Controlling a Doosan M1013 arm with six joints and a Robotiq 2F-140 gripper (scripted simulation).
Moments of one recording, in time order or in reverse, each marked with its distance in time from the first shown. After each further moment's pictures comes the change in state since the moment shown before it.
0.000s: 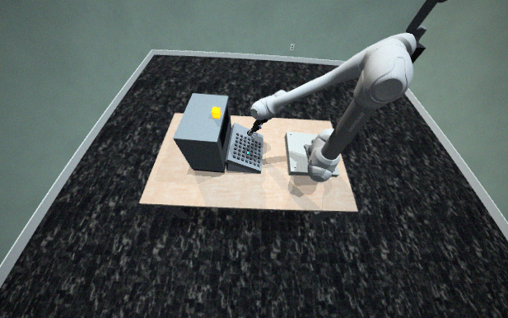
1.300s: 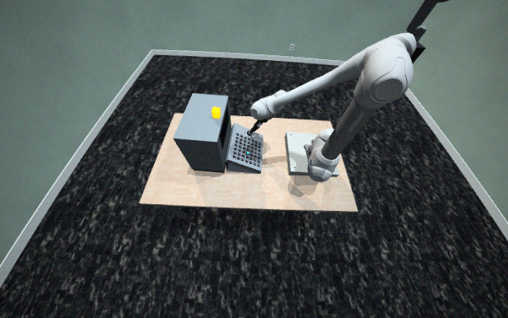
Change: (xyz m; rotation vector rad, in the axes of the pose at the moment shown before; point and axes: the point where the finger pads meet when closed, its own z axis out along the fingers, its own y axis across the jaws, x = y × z) arm 0.000 0.000 0.000 0.000 0.000 0.227
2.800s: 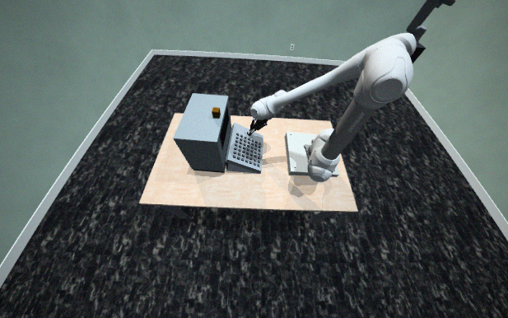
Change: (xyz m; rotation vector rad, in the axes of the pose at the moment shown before) arm 0.000 0.000 0.000 0.000 0.000 1.164
